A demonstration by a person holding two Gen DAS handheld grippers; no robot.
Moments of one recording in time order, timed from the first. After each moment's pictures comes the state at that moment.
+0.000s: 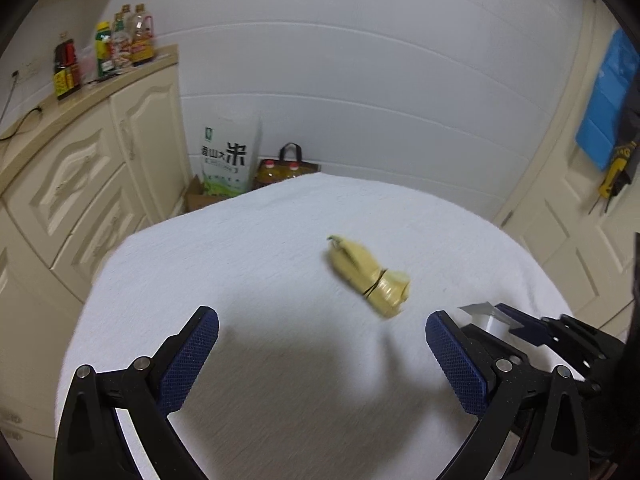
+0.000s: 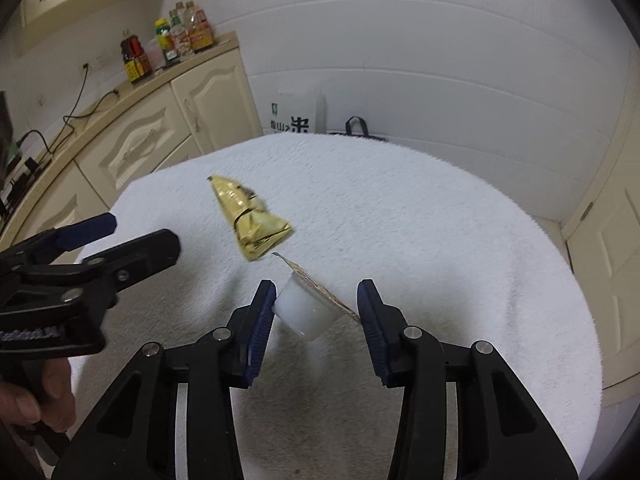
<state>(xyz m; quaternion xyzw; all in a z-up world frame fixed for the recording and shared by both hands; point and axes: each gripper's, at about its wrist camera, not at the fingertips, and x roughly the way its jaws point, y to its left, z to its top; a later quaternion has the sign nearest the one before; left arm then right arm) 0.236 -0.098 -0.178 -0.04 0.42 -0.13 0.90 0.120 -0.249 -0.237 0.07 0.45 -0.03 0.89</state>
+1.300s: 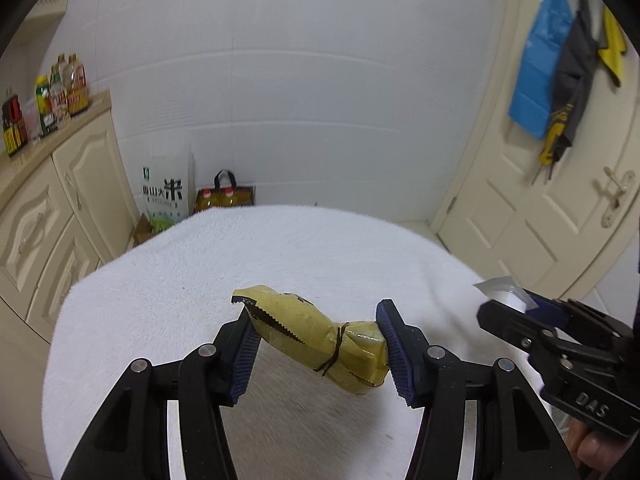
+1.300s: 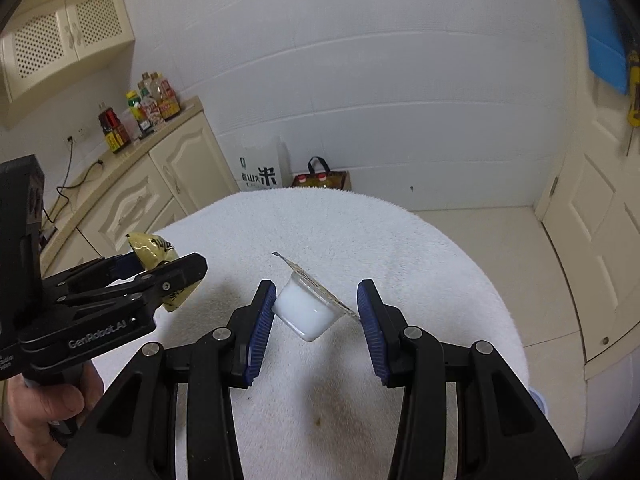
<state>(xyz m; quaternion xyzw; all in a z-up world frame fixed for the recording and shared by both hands) 0.252 -0.148 -0.165 0.00 0.37 -0.22 0.90 0.032 -0.307 -0.169 0.13 0.38 -0.09 0.91</state>
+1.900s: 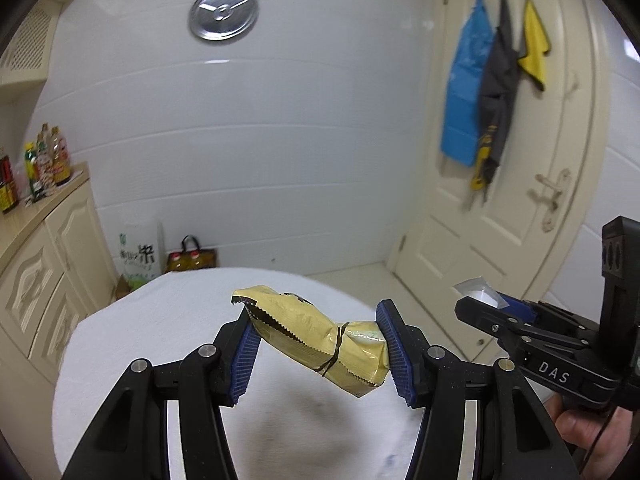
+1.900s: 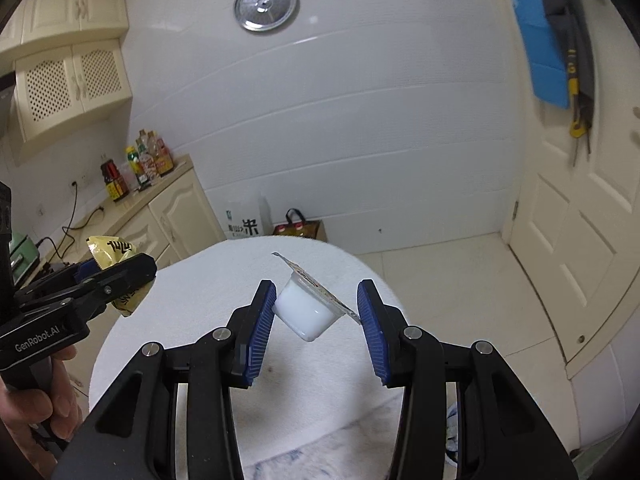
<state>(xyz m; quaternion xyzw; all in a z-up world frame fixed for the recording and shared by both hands) 0.070 -0.165 -0.111 0.01 0.27 -0.28 0.92 -0.096 -0.340 -0.090 0.13 0.29 -0.13 0.94</state>
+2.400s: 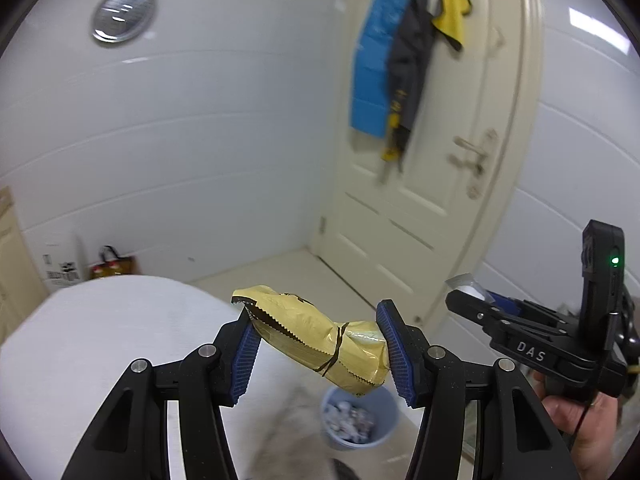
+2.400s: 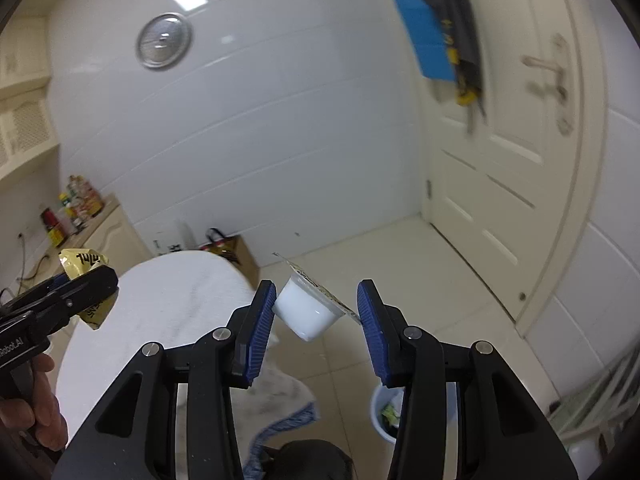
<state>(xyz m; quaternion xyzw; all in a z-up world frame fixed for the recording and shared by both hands) 0.044 -0.266 -0.133 0.04 0.29 -0.41 0.87 -0.220 -0.453 -0.094 0.19 0.27 -0.27 0.90</state>
